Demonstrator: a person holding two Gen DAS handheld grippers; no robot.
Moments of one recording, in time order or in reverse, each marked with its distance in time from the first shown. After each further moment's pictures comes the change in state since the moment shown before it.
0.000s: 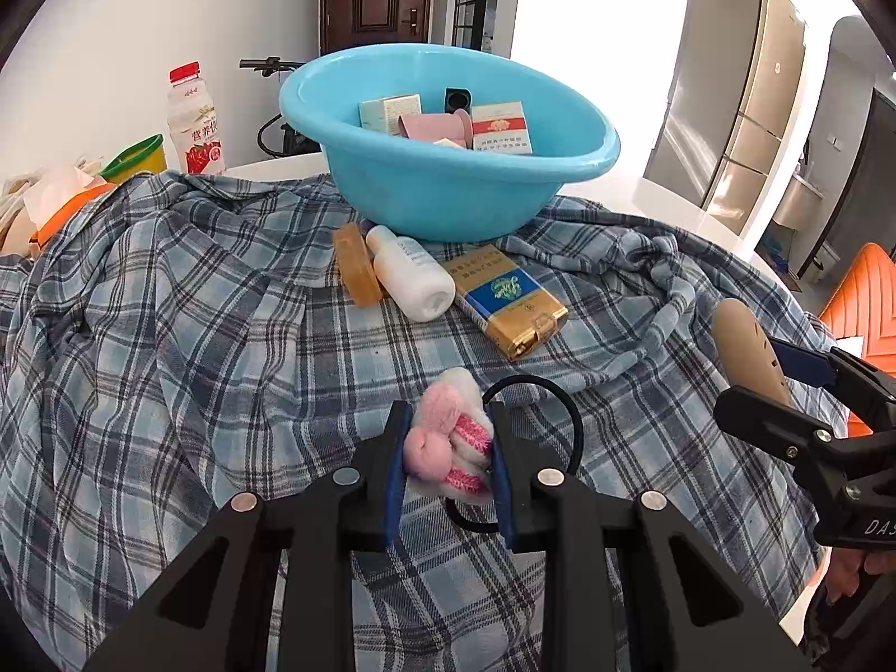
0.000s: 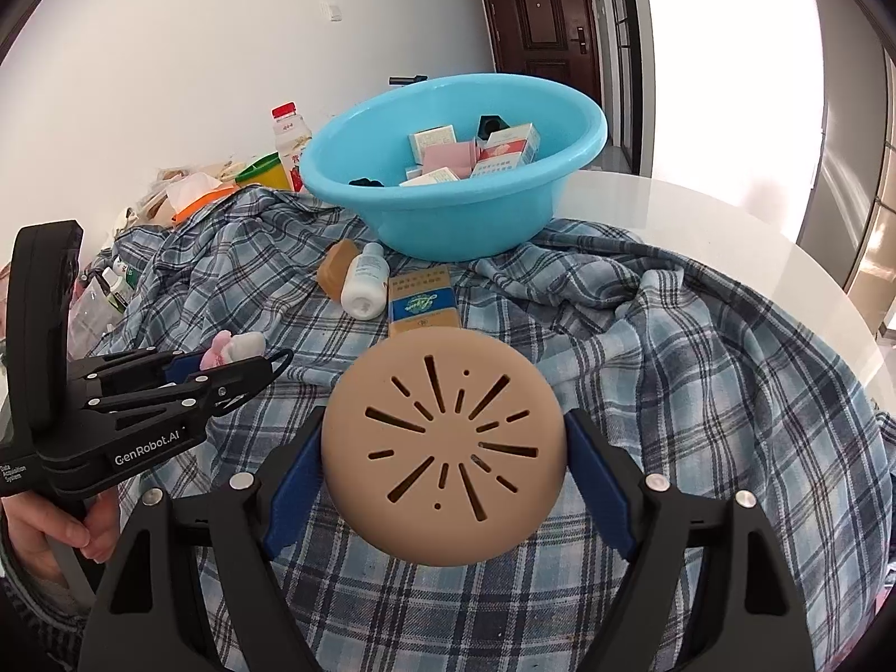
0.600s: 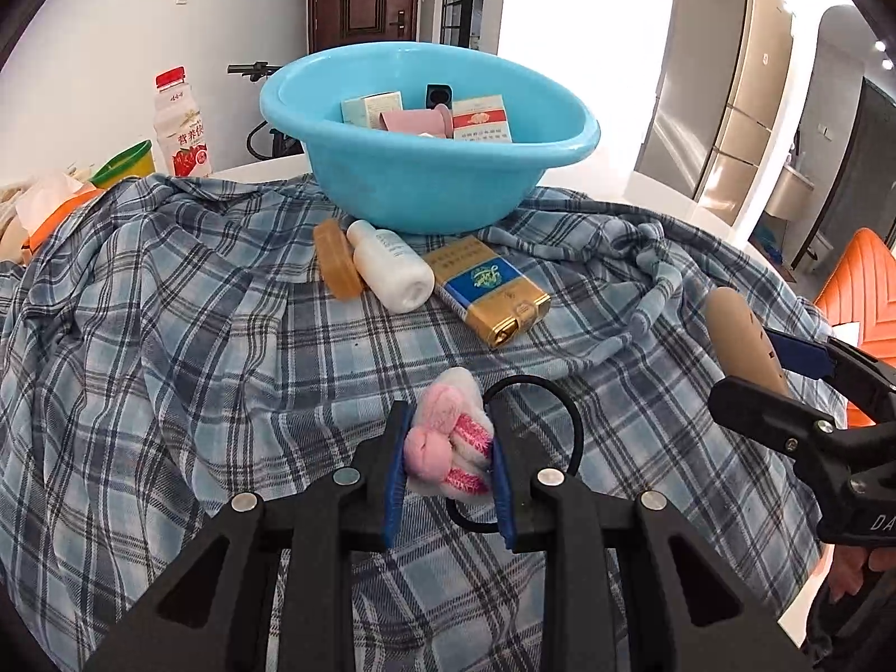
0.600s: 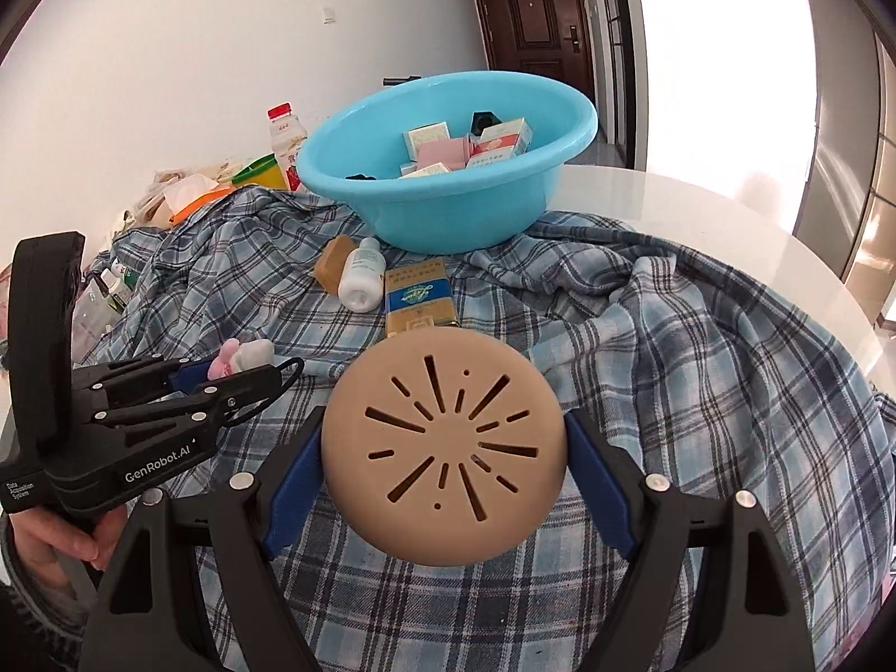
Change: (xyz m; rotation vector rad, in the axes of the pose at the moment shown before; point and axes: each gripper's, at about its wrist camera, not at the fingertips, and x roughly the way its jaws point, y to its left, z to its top) left arm 0.003 -0.011 -0.013 0.025 0.002 -0.007; right arm 0.000 -0.001 -0.013 0.022 0.014 -0.007
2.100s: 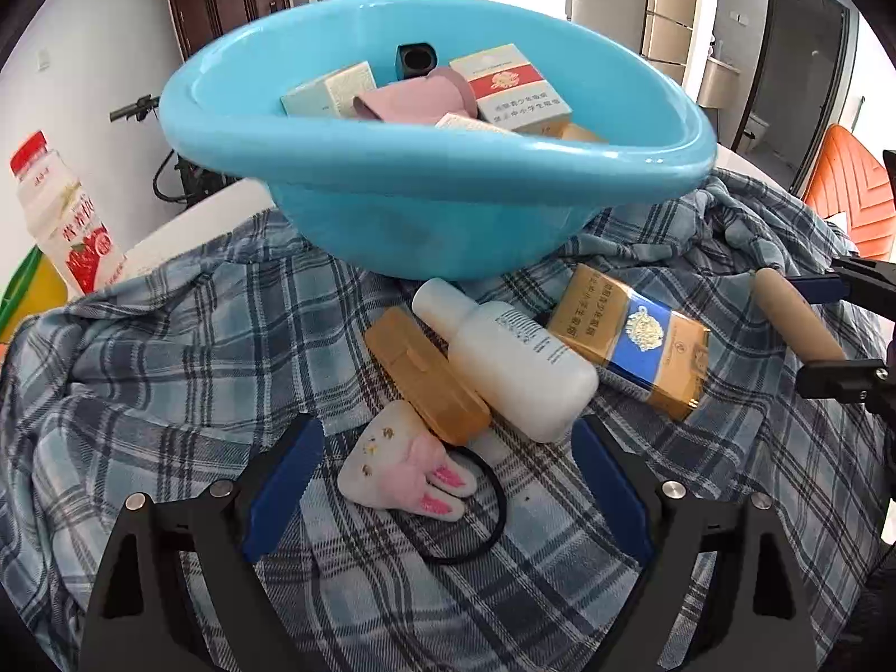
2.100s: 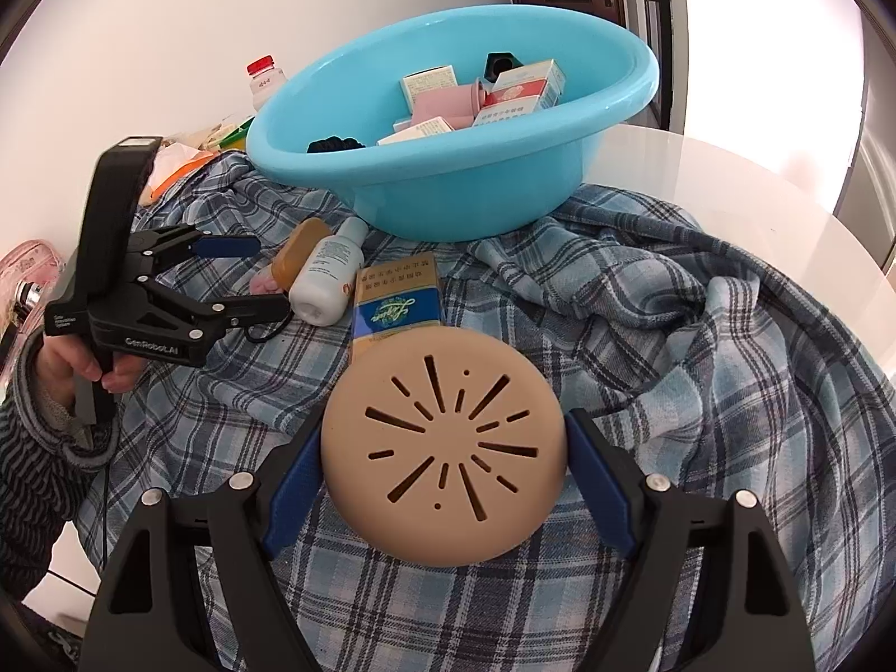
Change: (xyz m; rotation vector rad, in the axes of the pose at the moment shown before) left arm 0.108 0.087 0.083 0.310 0.128 -0.150; right arm 0.078 -0.023 0.048 -0.024 0.137 0.069
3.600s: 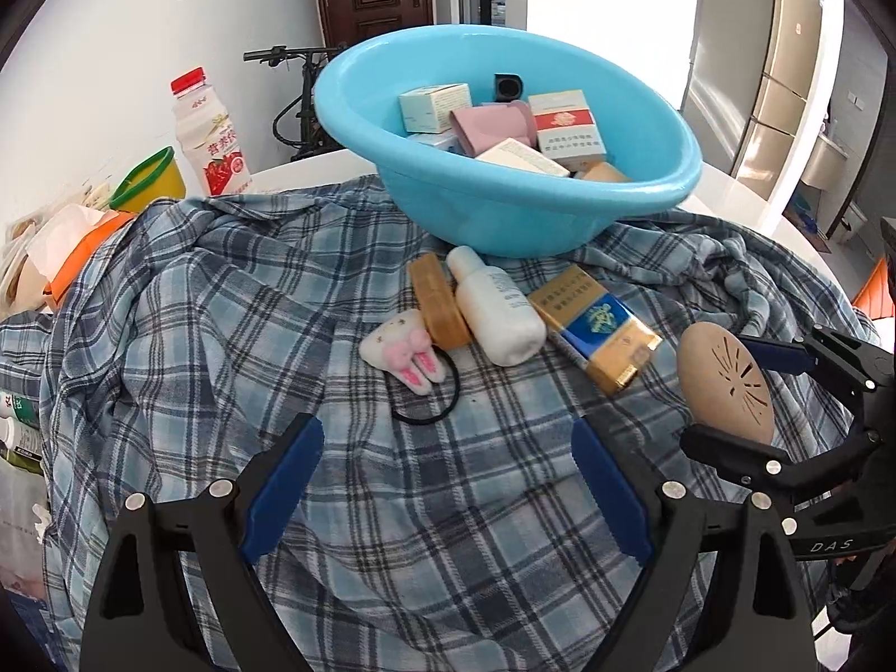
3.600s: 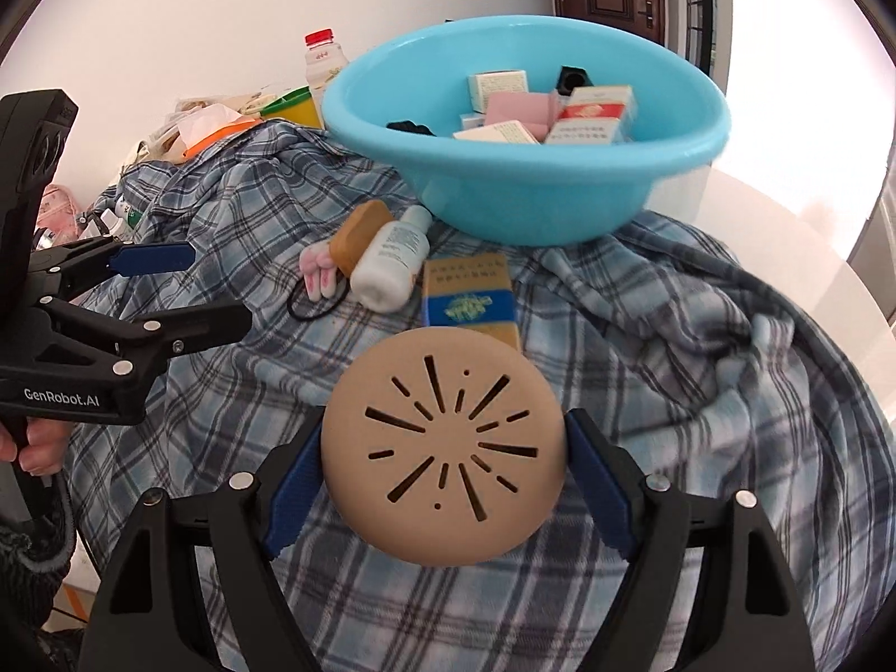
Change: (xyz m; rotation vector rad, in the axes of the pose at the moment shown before) left arm -0.082 -0.060 -0.029 -0.279 -0.009 0.223; right arm -0.003 0.038 -0.006 -0.117 0.010 -0.004
